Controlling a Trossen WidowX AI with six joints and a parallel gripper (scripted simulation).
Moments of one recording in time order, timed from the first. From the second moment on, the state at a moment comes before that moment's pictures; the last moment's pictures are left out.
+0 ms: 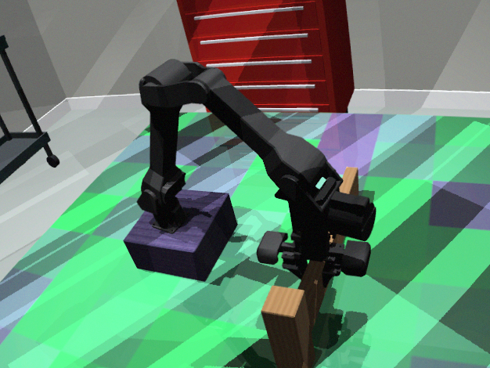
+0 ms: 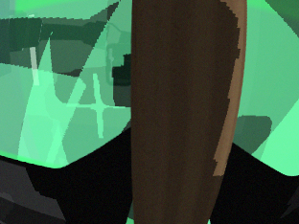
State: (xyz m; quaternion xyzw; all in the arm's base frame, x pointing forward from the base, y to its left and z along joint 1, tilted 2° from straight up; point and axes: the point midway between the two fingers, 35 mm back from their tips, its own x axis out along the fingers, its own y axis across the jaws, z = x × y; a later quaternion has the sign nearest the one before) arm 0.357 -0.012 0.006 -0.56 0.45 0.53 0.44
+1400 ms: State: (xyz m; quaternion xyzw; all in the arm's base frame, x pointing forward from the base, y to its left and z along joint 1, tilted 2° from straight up) arm 0.356 -0.017 0.005 -0.56 0.45 0.53 0.45
